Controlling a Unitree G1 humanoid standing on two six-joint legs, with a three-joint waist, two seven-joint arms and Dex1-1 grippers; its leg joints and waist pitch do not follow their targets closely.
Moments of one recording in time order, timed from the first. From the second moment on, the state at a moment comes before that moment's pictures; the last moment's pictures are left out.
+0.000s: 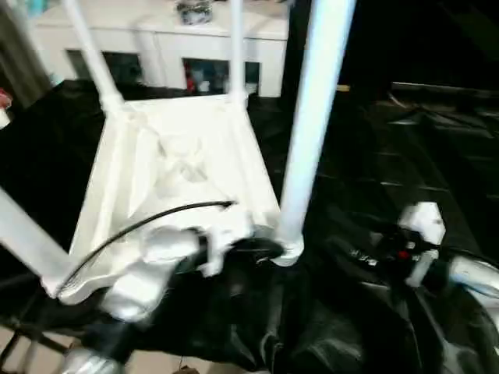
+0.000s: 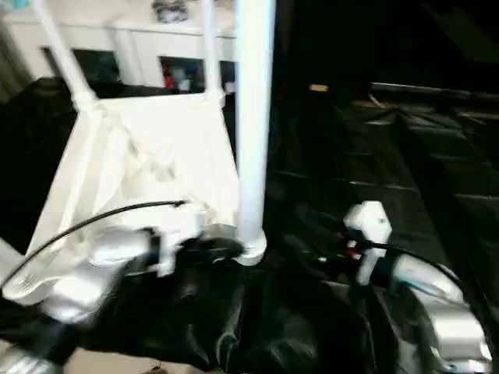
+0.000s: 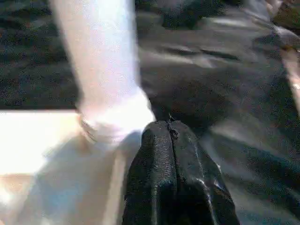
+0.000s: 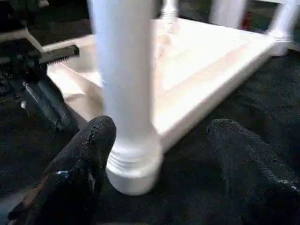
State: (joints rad) left arm -0.24 0.39 -0.27 0.00 -0.12 0.24 -1.12; right arm -0.09 -0.46 -0.02 -0.04 0.37 0.23 0.96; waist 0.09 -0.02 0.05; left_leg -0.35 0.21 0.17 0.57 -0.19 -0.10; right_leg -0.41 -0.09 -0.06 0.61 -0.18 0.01
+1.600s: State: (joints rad) left arm -0.09 0.58 -0.22 -0.09 0.03 0.39 -0.83; right arm -0.27 -0.30 0.03 0.21 0.32 0.09 0.85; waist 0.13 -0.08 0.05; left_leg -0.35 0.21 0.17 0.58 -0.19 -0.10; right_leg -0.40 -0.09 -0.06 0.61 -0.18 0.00
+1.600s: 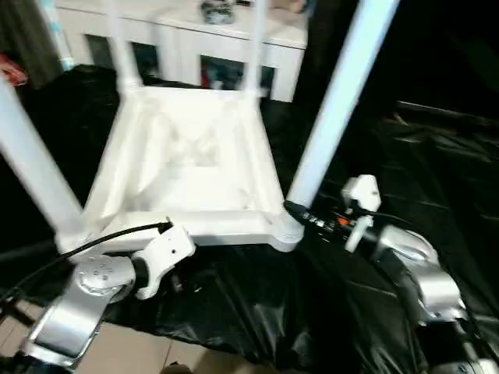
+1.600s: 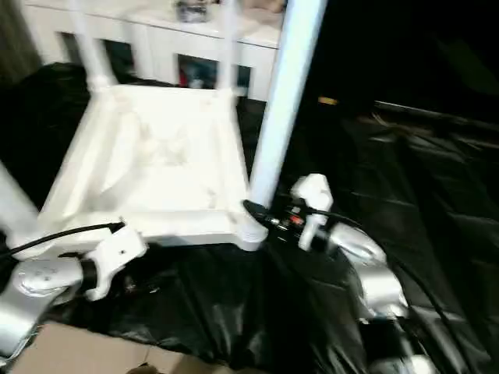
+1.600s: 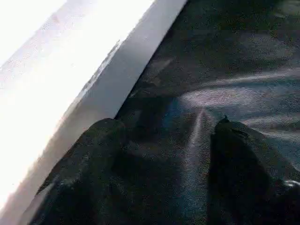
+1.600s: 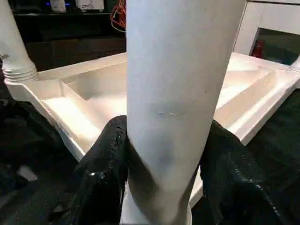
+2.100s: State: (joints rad) left arm -0.09 0.55 -0.21 -0.09 -0.03 0.34 -0.82; right arm -0.13 -0.37 -0.04 0.04 0.37 0.16 0.81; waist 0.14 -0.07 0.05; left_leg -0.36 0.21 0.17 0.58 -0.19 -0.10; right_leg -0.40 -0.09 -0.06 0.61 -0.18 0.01
